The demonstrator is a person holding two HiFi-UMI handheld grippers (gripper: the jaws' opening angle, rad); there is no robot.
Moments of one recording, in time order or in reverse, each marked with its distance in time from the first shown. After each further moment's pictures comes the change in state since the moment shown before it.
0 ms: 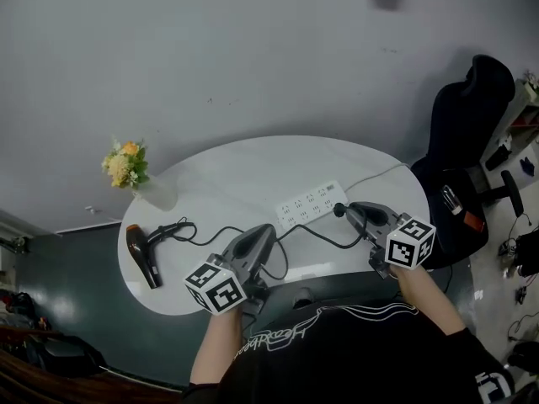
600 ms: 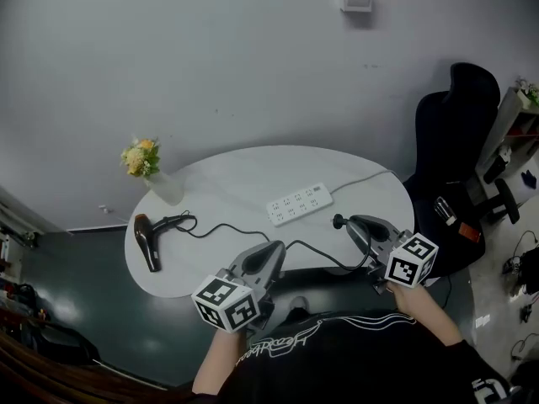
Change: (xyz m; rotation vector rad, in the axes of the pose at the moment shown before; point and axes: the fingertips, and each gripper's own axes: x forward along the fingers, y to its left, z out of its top) left arm -0.016 -0.128 -0.047 0.214 0.065 0.123; right arm -0.112 0.052 0.010 -0.017 -0.159 0.081
